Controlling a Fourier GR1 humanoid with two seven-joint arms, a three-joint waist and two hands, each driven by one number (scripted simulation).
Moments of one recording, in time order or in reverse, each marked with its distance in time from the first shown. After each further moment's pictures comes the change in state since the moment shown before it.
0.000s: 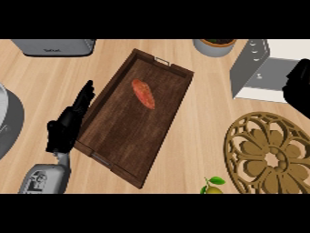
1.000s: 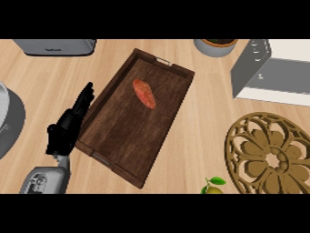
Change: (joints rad) left arm 0.019 -0.005 -0.001 -0.005 -0.014 -0.002 -0.016; right arm -0.190 -0.279 -0.228 0.415 -0.041 -0.131 -0.223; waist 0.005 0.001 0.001
